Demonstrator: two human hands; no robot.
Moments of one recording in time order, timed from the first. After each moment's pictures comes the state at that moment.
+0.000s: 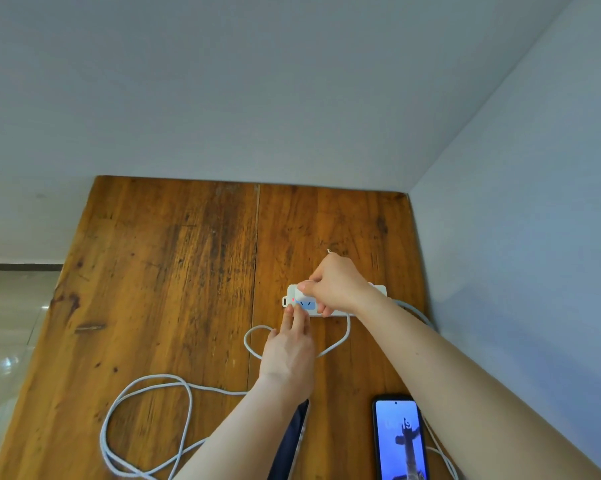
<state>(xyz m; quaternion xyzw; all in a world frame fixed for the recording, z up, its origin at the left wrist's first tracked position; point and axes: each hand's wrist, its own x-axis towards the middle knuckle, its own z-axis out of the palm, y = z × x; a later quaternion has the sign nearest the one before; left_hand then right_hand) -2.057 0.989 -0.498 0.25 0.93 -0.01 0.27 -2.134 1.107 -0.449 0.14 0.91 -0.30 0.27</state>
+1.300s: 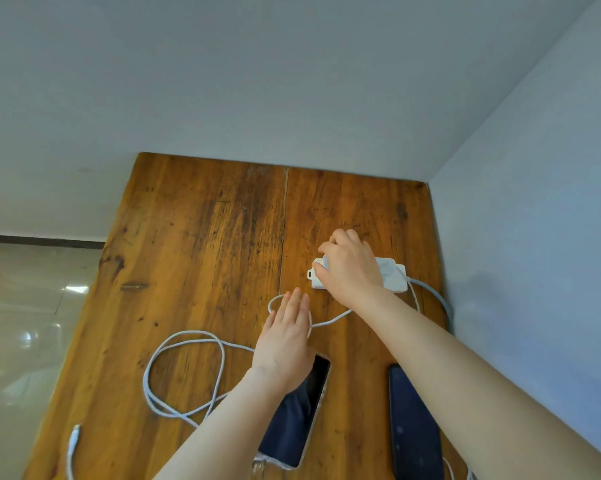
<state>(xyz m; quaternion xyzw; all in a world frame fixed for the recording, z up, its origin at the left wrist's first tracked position) -2.023 0.930 -0.499 0.18 0.95 0.16 0.22 -2.099 1.064 -0.449 0.01 0.99 -0.10 0.04</state>
